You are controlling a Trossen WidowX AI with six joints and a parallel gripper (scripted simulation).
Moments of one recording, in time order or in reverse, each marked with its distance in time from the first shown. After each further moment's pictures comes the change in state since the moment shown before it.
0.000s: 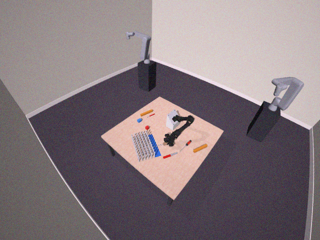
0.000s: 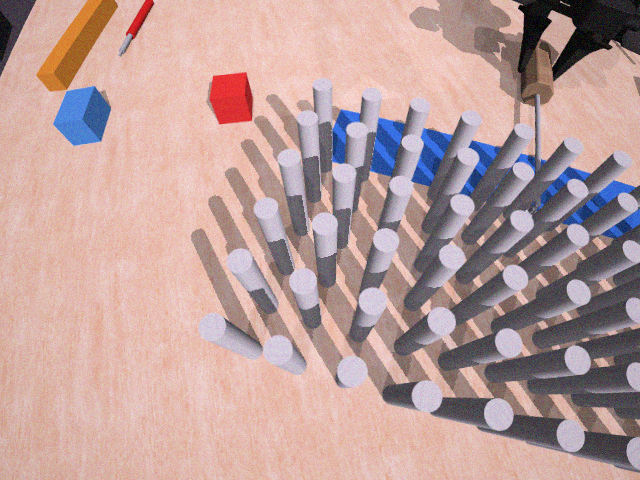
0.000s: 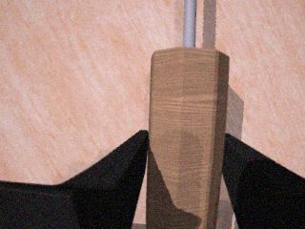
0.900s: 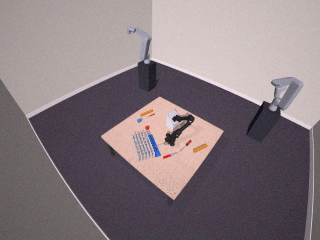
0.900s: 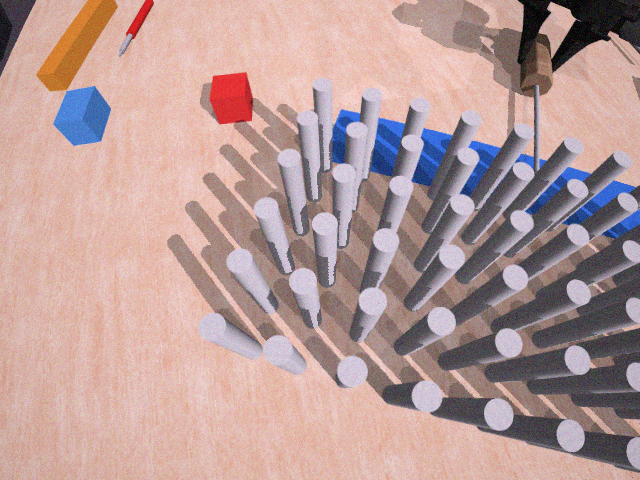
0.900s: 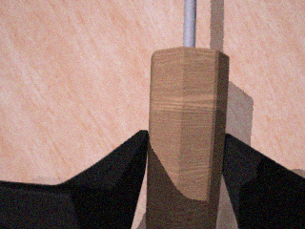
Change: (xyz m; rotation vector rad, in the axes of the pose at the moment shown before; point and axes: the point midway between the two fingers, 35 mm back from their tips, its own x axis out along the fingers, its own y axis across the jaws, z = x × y) arm -0.007 -0.001 -0.013 0.001 0.009 -0.003
